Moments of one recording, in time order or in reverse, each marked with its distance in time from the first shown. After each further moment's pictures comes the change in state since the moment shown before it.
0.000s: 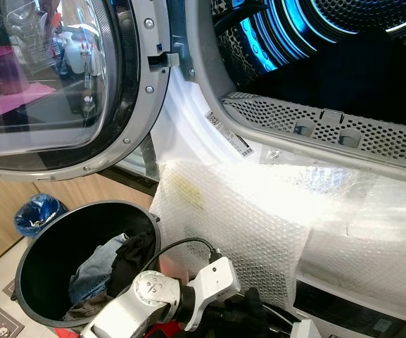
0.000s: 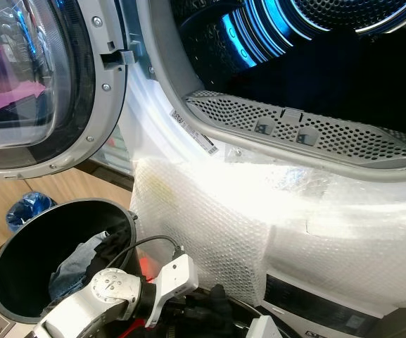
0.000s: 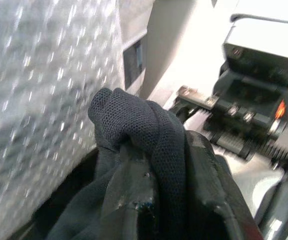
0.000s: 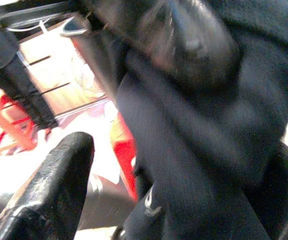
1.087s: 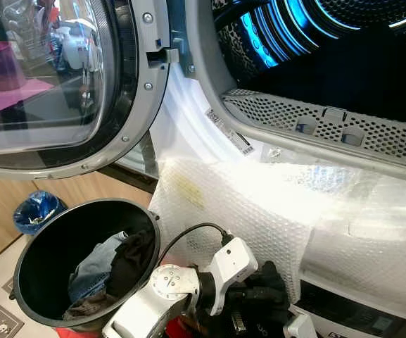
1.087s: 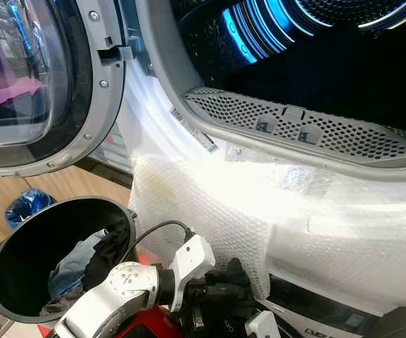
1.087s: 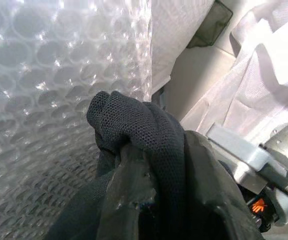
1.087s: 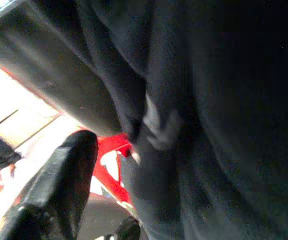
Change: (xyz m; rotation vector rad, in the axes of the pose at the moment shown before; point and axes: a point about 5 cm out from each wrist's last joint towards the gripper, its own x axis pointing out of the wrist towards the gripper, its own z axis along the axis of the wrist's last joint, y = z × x) left arm 0.012 0.007 0.026 0.024 -0.142 0.111; right arm 0.007 -0.007 -0.038 0.219 0.002 -0.309
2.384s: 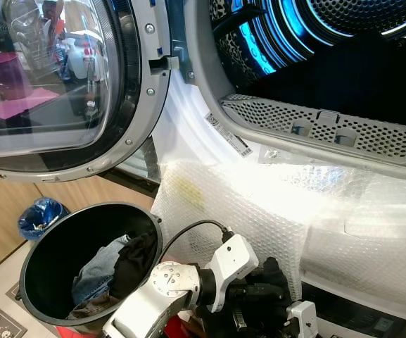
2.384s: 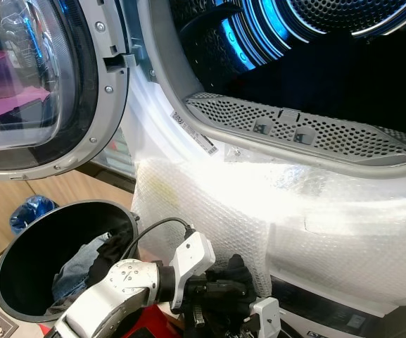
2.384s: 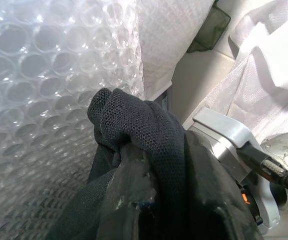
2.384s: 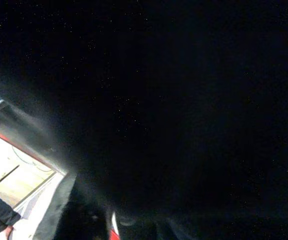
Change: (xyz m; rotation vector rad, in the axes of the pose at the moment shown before) left arm -0.002 0.003 0.003 0.002 -0.013 0.005; right arm 0.020 0.003 0.020 0.084 -0.185 -0.016
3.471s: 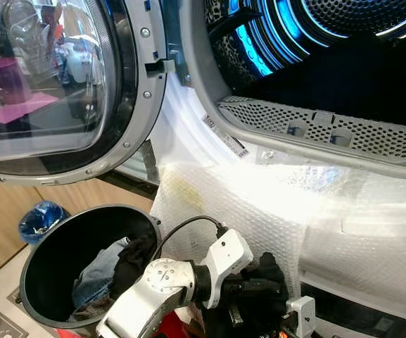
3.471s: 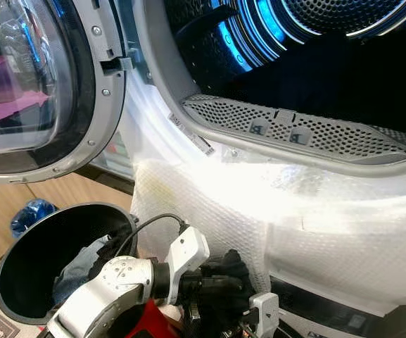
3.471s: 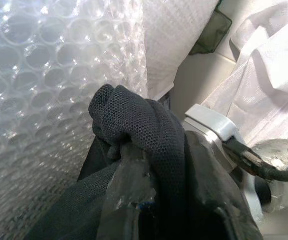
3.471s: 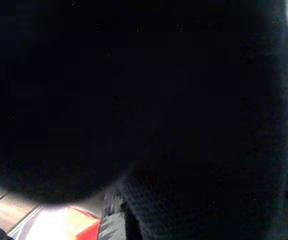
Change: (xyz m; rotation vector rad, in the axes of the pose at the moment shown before) left arm -0.008 0.000 0.005 -0.005 0.001 0.003; right arm 0.010 0.000 0.004 0.021 -0.067 -0.038
